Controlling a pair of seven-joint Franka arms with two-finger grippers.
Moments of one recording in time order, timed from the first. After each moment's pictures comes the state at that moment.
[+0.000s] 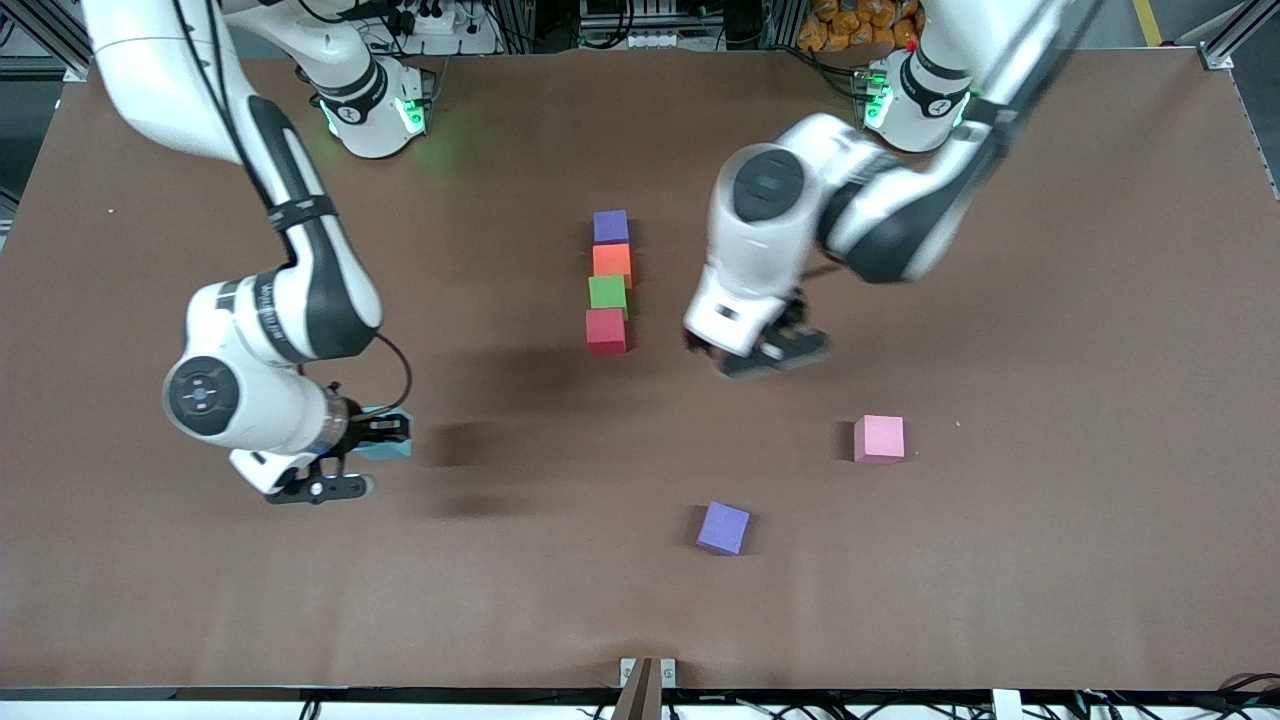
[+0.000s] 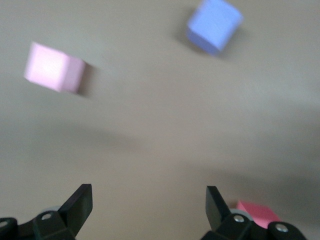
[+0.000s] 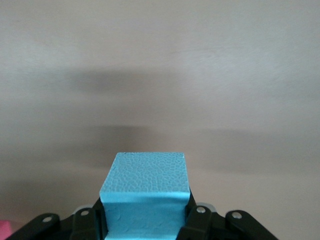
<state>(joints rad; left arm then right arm) -0.11 0.48 -0.59 -1.54 0.34 1.93 -1.04 0.27 0.58 -0.03 -1.50 0.09 1.98 0.16</state>
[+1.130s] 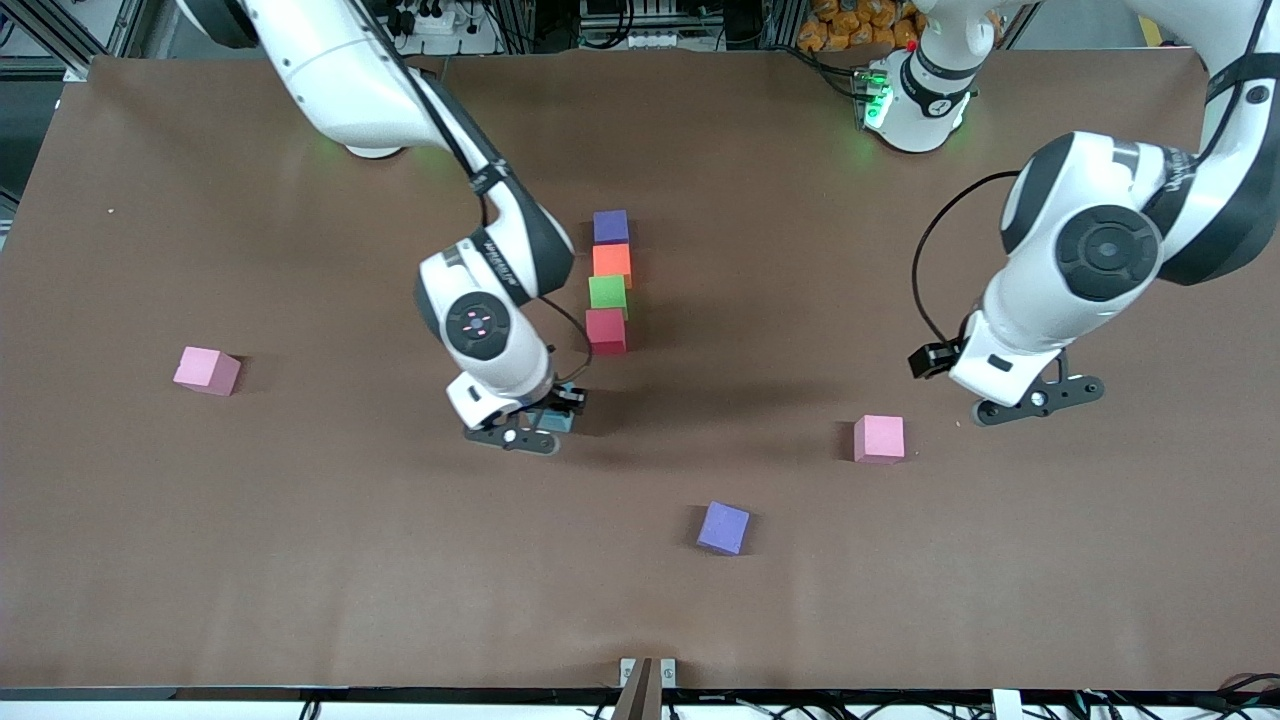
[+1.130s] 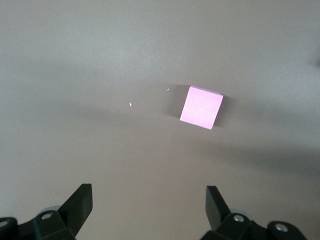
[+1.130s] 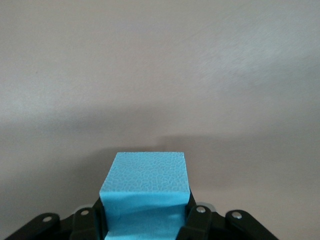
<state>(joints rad) 0.09 0.27 -0.39 -1.66 0.21 1.79 -0.51 0.59 0.70 -0.03 -1.50 0.09 2.22 0.71</state>
